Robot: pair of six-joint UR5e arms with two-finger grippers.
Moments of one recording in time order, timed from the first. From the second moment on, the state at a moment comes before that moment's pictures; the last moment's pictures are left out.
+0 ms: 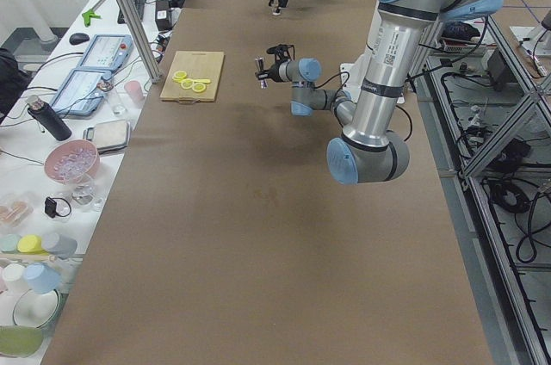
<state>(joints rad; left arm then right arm) -0.43 -2.01 -1.56 -2.75 -1.34 -0.24 0.82 -1.73 1.43 -0.14 1.85 0.63</state>
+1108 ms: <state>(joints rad) -0.56 -2.30 -1.19 -2.94 -1.80 -0.09 0.78 -1.74 1.44 -0.15 1.79 0.63</state>
